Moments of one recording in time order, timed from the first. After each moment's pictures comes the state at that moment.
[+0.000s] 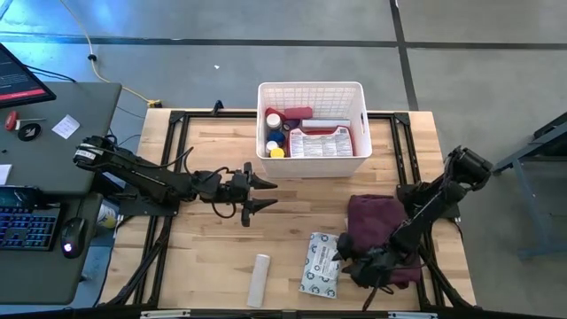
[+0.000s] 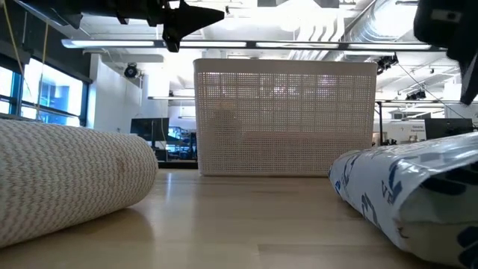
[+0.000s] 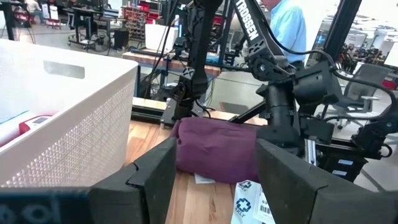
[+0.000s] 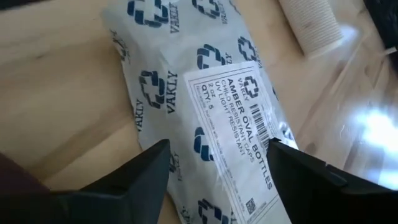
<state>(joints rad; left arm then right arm) -0.21 1.28 0.59 0.70 -0.25 -0.16 0.83 1.58 0.74 -0.03 0.43 -0.31</state>
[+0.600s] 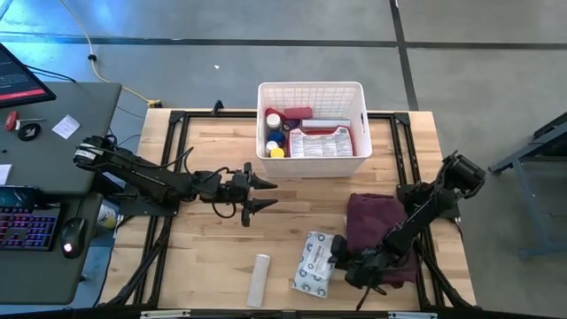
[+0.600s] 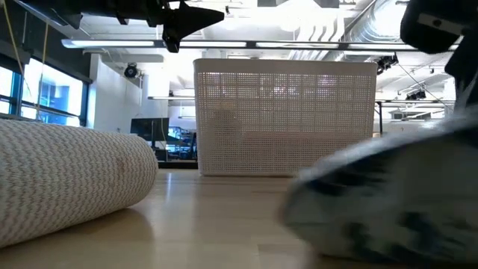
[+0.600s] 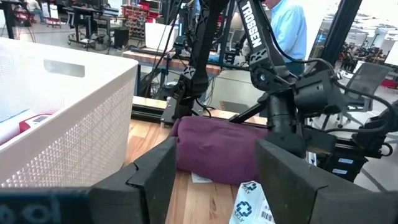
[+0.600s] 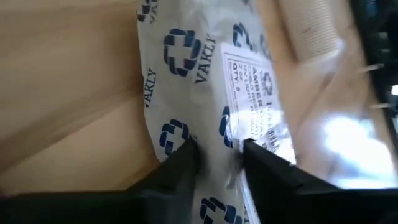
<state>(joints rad) -0.21 1.28 0.59 0.70 -0.25 -0.16 0.81 1.67 0.74 0.09 0.49 -0.45</state>
